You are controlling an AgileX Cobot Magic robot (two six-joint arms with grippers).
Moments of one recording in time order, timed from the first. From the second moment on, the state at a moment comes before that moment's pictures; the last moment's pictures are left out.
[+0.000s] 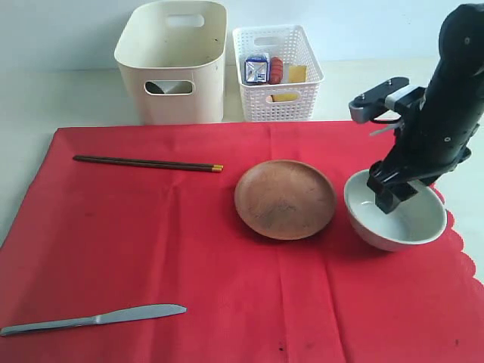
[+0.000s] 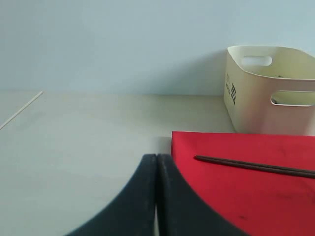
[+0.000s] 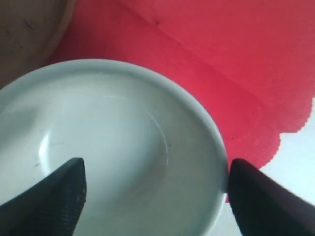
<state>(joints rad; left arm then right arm) 0.03 0.01 0.00 0.02 0.21 -0.01 0.37 1.81 -1.06 -0.02 0.86 -0.30</state>
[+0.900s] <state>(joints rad) 0.03 0.01 0.00 0.02 0.21 -0.01 0.37 1.76 -1.06 -0.03 0.89 -0.34</state>
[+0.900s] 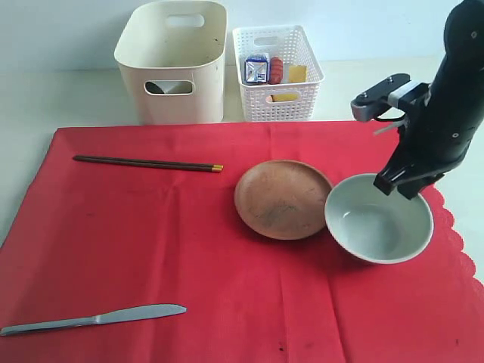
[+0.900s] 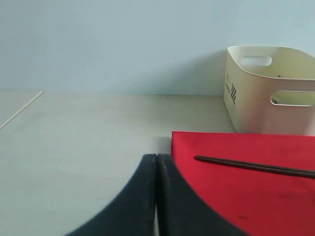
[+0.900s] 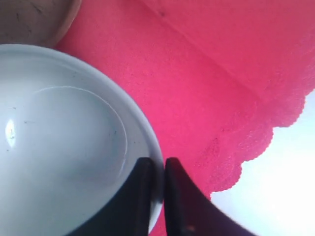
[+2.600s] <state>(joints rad) 0.03 0.01 0.00 0.02 0.21 -0.01 0.37 1.83 -1.06 -0.05 0.76 -0.21</state>
